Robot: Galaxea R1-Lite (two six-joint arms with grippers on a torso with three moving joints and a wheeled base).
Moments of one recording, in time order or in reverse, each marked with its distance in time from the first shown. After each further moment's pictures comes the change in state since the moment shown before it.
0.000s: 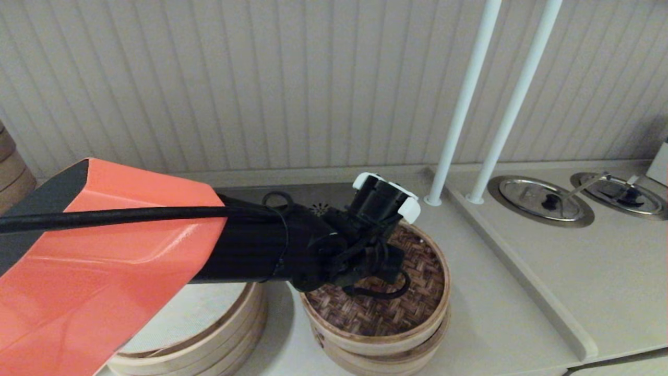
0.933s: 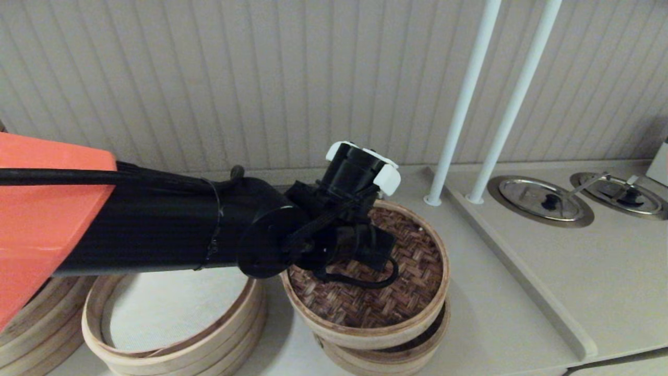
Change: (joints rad) left arm 0.026 -0.145 0.060 0.024 -0.045 0.076; right arm 0.000 0.000 0.000 0.000 0.000 0.000
